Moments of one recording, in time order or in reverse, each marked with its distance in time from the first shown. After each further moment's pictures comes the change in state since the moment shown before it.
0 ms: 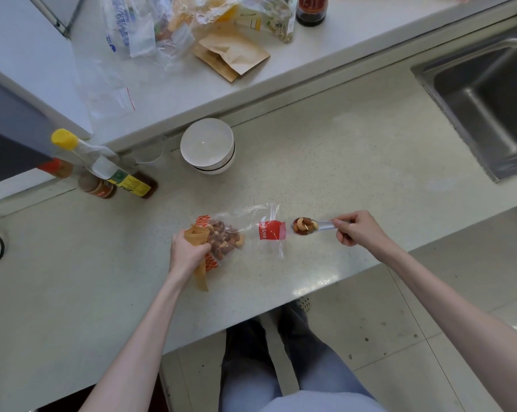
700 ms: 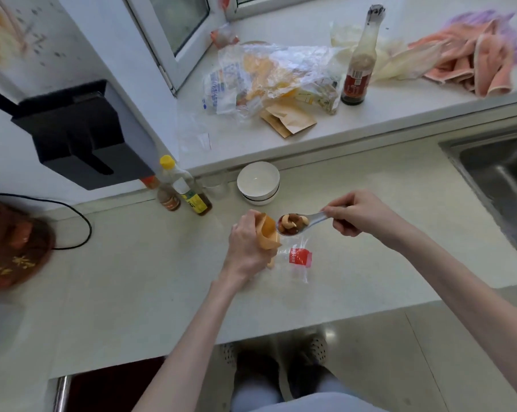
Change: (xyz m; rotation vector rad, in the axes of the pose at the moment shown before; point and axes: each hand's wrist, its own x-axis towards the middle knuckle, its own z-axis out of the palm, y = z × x) left_hand -0.110 0.103 -0.023 0.183 0.219 0.701; right_hand -0.102 -0.185 0.000 -0.143 -0.232 -0.331
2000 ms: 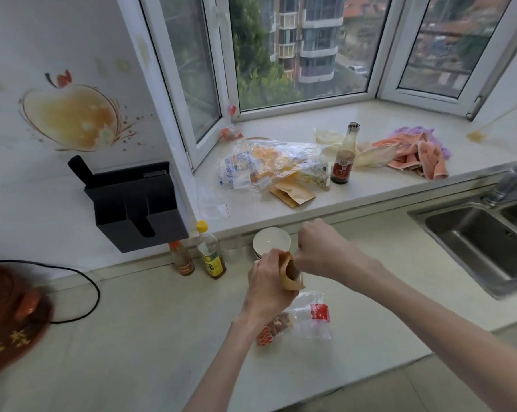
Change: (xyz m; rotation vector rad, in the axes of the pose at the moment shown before) left_hand -0.011 0.009 -0.089 -0.142 0.092 0.302; right_hand -0.048 -0.159 0.123 -0.840 0.238 -0.158
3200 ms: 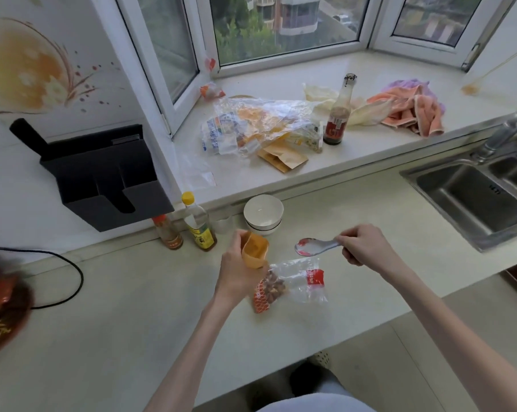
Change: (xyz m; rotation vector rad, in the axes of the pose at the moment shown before) left_hand -0.013 -0.083 -0.006 -0.265 -0.071 -0.252; right_hand -0.002 0.113 0.078 0.604 0.126 0.412
